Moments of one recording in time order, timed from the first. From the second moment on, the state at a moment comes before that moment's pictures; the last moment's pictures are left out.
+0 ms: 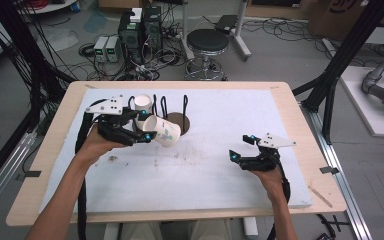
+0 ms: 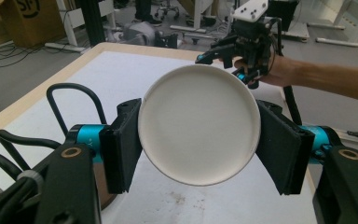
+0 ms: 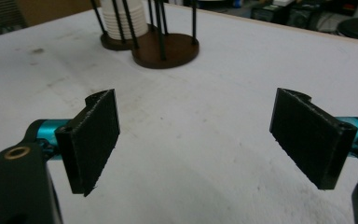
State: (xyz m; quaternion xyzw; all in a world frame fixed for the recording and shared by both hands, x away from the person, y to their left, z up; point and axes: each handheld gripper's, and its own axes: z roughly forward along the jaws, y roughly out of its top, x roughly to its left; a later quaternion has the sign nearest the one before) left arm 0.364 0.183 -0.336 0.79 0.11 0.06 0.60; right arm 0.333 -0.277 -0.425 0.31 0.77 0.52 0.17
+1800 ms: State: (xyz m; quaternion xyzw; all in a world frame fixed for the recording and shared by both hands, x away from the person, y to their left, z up) left arm 0.352 0.137 -0.356 0.78 0.07 0.03 0.62; right arm 0.378 -0.144 -0.356 0.04 0.83 0.55 -0.05
